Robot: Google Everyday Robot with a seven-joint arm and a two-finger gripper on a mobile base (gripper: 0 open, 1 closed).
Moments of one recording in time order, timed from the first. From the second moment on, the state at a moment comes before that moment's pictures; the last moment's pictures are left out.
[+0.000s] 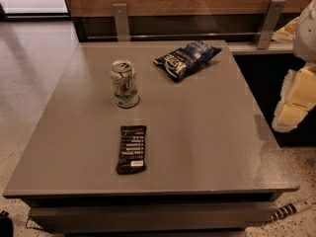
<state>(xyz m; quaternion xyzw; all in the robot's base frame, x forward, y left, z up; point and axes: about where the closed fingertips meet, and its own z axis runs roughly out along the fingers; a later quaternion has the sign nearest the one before) 0.438 -0.214 0.986 -0.60 0.78 -0.05 0.17</state>
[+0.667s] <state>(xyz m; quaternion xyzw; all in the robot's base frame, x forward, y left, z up) 0.468 -0.221 0.995 -0.59 0.78 -0.06 0.21</state>
